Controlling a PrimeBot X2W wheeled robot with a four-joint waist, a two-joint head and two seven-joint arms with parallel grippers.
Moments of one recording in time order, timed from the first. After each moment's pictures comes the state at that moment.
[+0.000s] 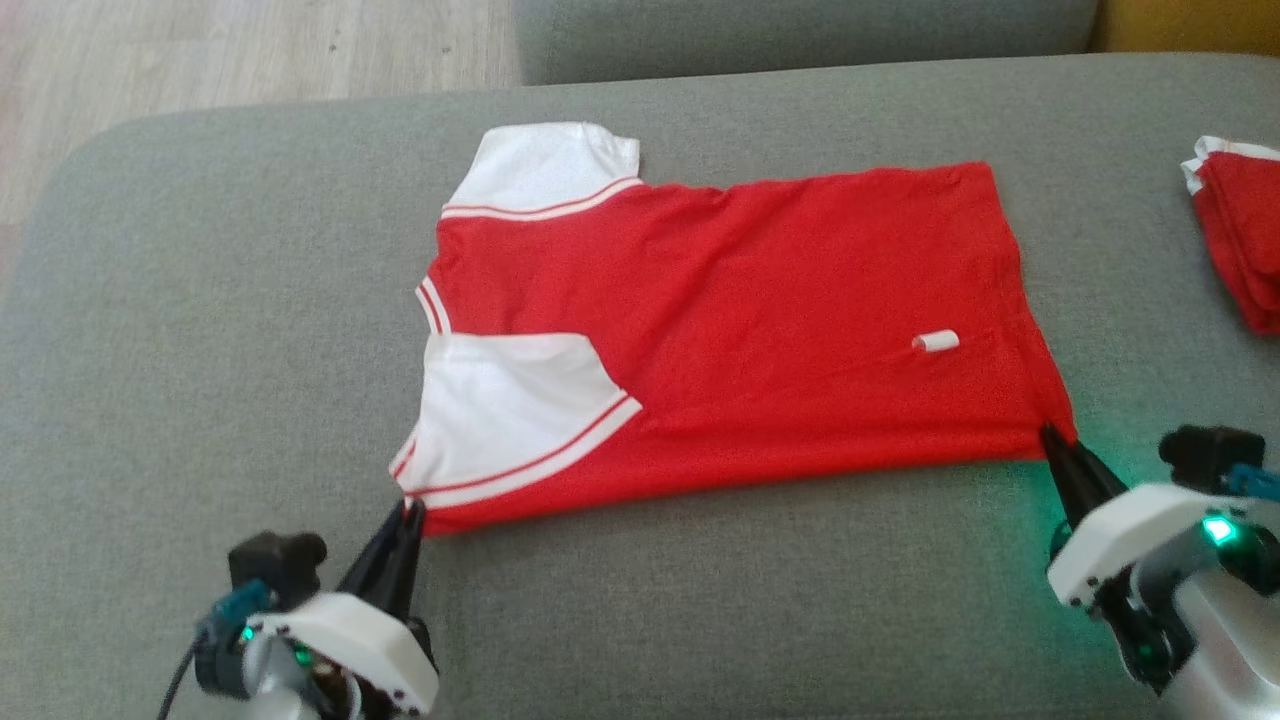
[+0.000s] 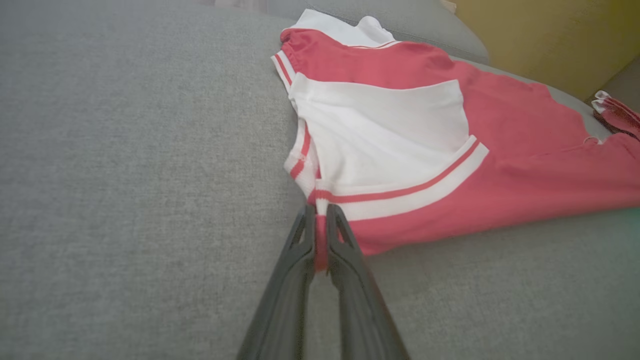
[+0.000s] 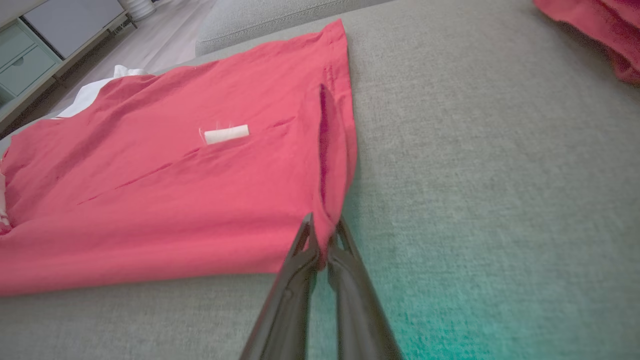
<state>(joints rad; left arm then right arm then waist) -0.08 0.18 -0.31 0.42 -0.44 -0.08 -0.16 -0.31 -0.38 0.40 0.72 0.70 0.12 -0.09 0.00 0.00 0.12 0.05</state>
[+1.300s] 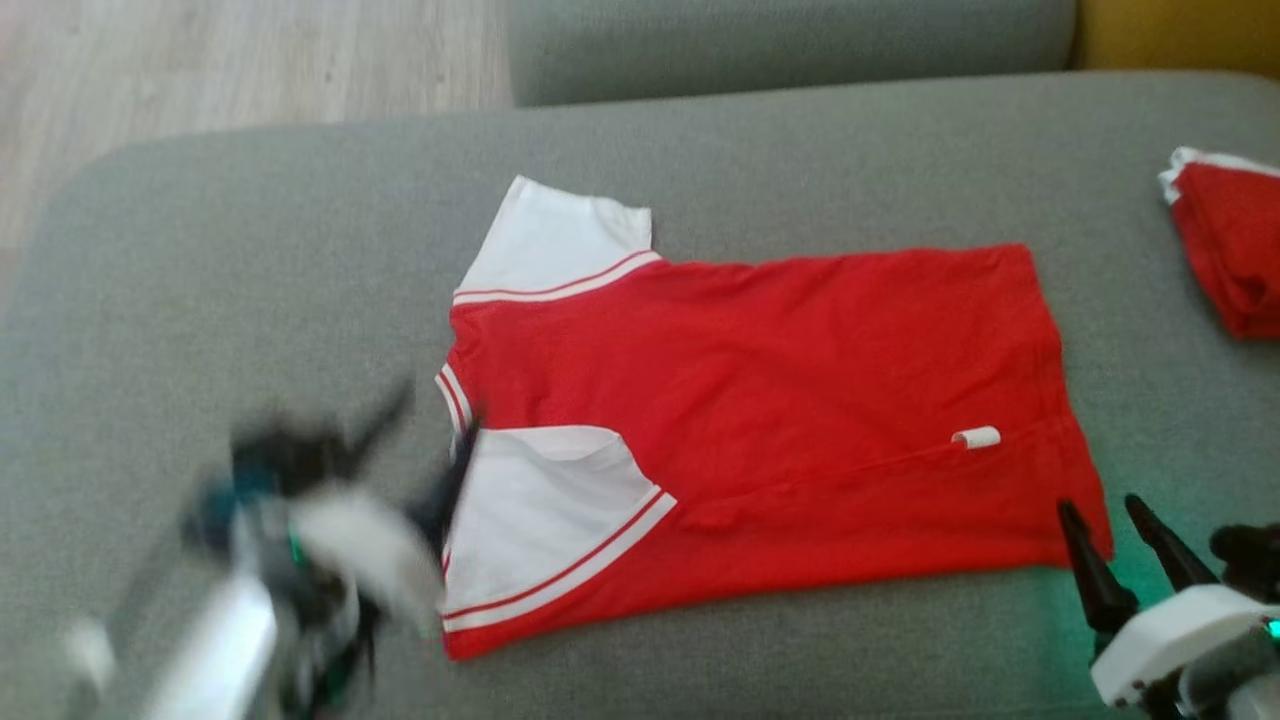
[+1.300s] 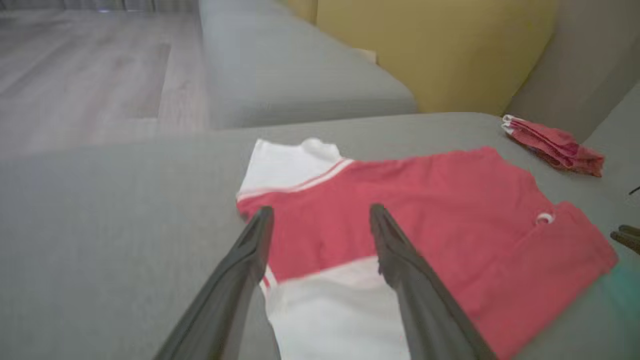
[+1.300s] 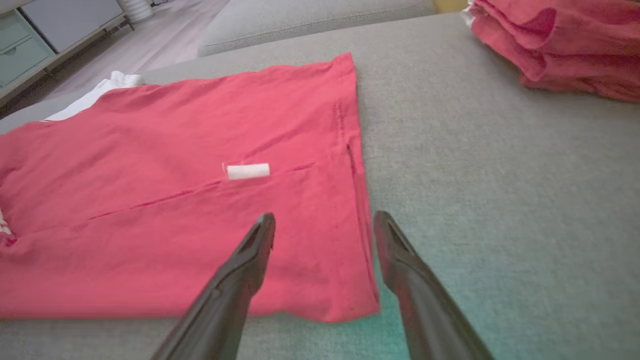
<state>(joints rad) -0.07 0.28 -0.37 0.03 -0.42 -0.04 0.05 0.02 -0.40 0.19 0.39 0.55 0.12 -0.07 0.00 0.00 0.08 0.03</state>
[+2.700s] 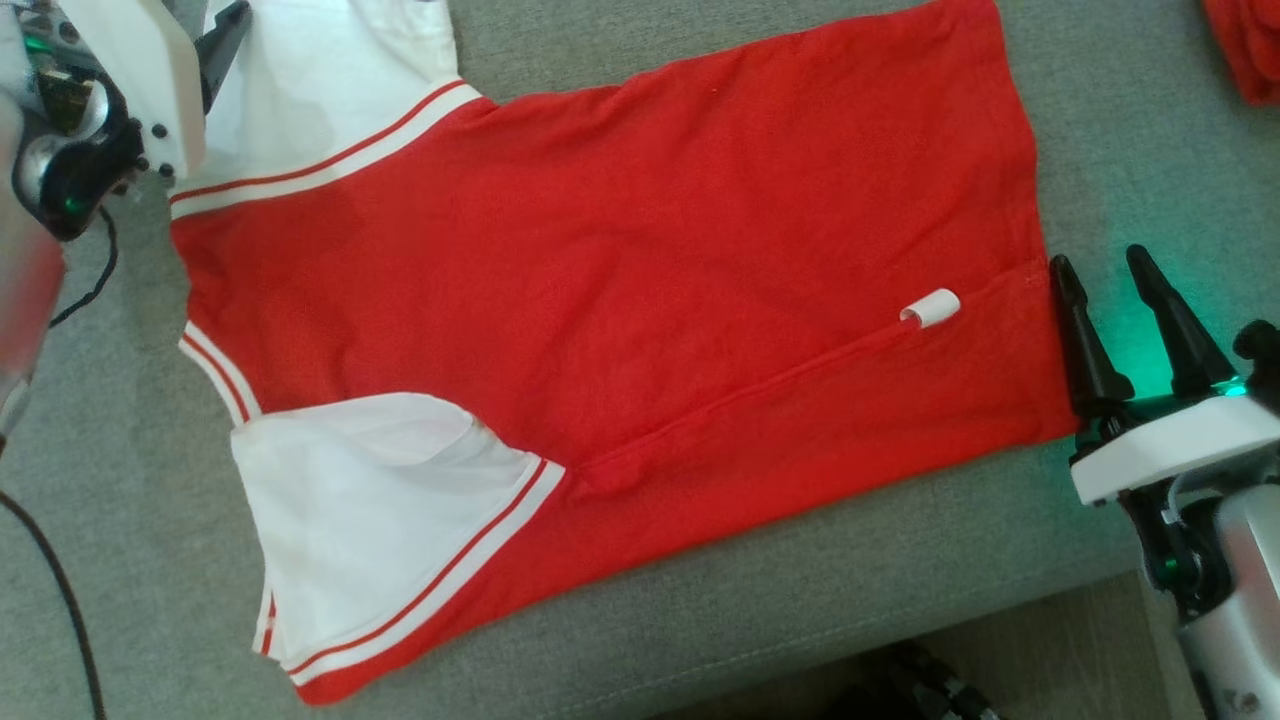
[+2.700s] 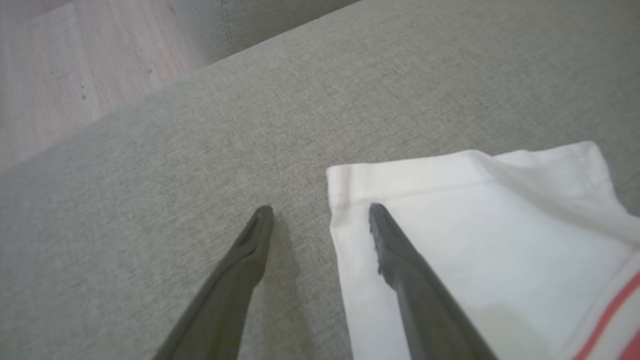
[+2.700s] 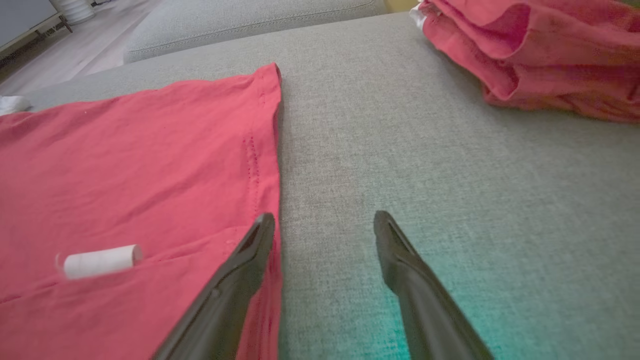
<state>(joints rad) -1.15 0.49 -0.79 0.82 -0.72 -0.13 0.34 -0.24 -0.34 0.16 0.23 0.48 0.12 -0.09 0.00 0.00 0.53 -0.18</state>
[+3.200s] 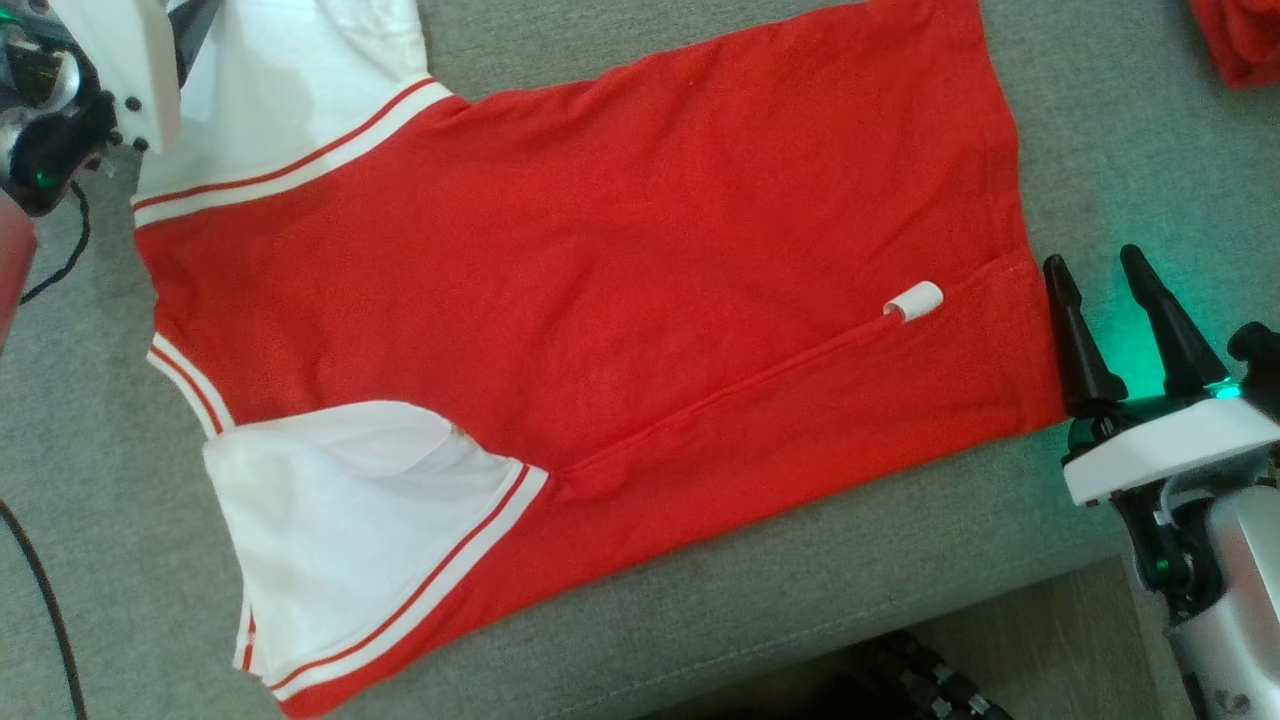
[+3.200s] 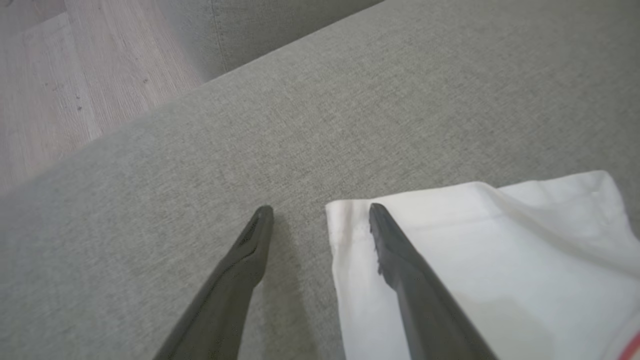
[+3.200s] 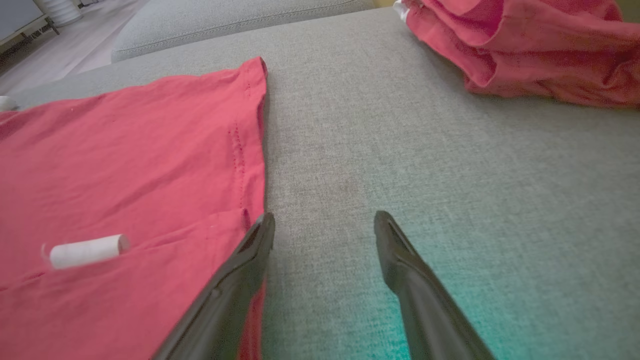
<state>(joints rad) -1.21 0.51 -0.87 0.85 -0.77 -0.13 0.32 -0.24 -0.33 0.16 0.23 0.48 0.12 -0.10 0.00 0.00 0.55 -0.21</state>
